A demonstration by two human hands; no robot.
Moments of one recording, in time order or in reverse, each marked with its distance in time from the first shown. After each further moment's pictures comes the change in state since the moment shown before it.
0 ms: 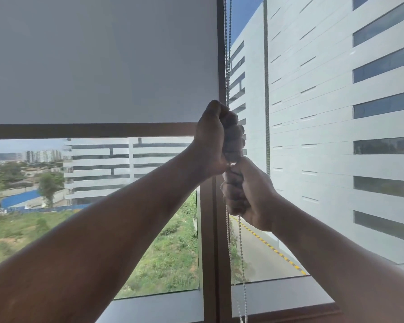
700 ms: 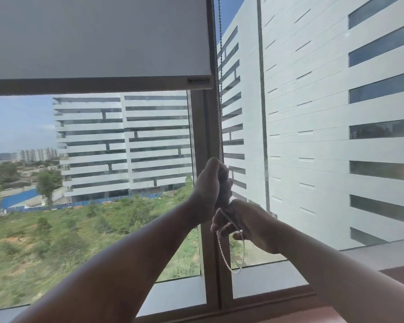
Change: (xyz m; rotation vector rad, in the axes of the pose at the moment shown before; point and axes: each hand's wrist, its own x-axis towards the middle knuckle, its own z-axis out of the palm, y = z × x) left_hand -0.023 -0.111 -0.054 0.150 0.117 -0.077; right_hand -0.028 0.071 -0.032 -0.346 -0.074 0.286
